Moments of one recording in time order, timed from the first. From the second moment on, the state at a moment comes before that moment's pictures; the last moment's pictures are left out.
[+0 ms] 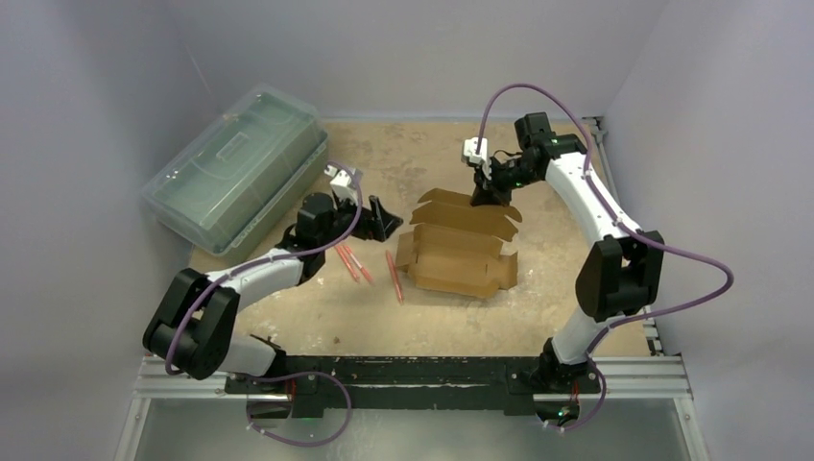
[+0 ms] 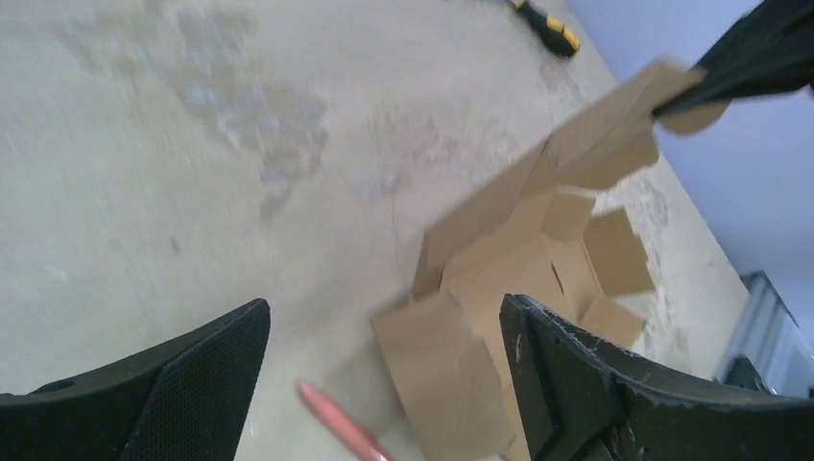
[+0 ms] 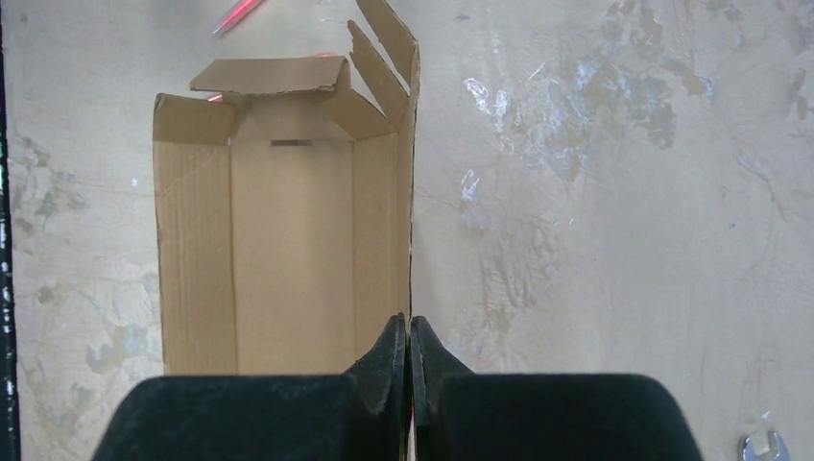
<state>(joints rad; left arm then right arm) -0.46 1.40 0.66 0.51 0.27 -0.43 0.19 1.70 1.55 -1.02 -0.78 -1.09</state>
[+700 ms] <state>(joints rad) -0.49 1.44 0.45 0.55 0.45 -0.72 0.25 1.62 1.55 -1.06 -0.77 -1.02</state>
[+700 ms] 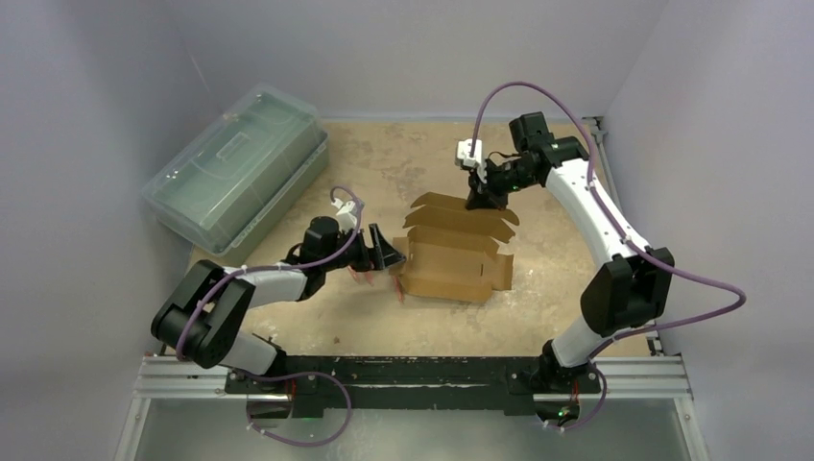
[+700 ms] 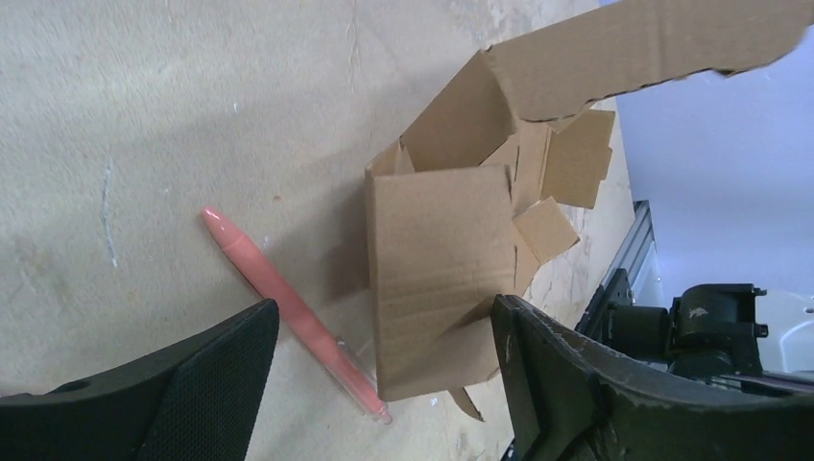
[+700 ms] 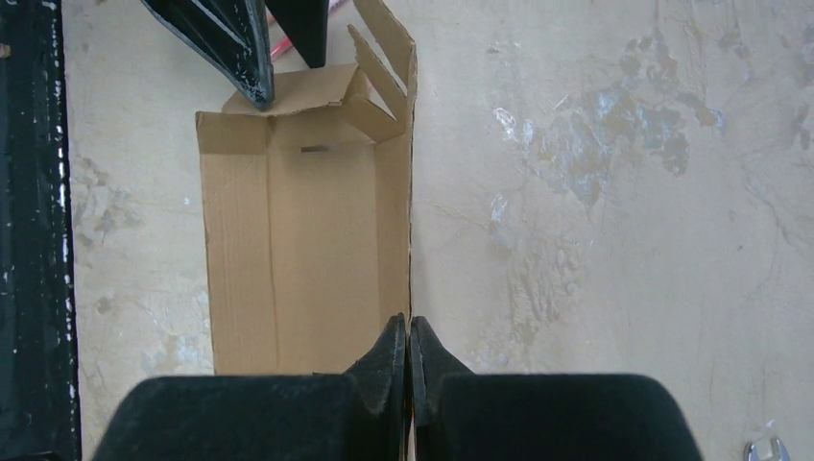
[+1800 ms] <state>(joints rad) -0.70 1.22 0.25 0.55 0.20 -1.13 0.28 1.45 1.44 -0.82 -0.59 -0.78</state>
